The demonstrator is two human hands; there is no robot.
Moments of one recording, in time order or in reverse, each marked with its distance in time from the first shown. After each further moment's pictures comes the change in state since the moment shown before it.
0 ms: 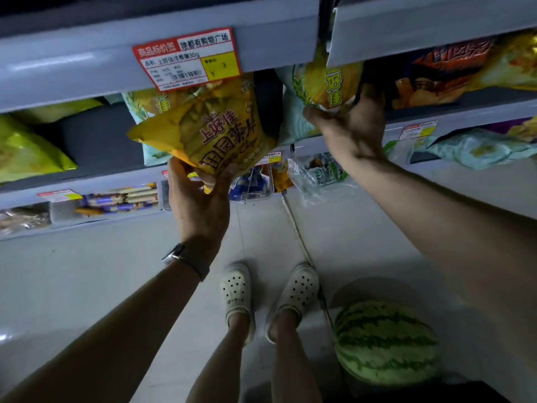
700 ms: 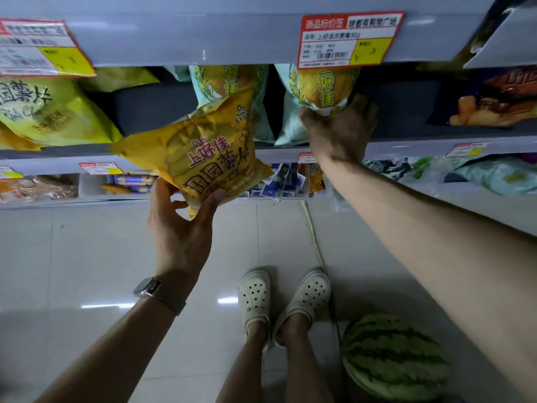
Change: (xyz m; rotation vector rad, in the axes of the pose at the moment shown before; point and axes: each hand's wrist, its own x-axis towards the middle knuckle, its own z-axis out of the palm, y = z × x) left_hand -0.003 -0.058 -0.112 0.041 0.038 -0.051; right_hand -0.049 -0.059 0.102 -0.132 0.052 -0.007
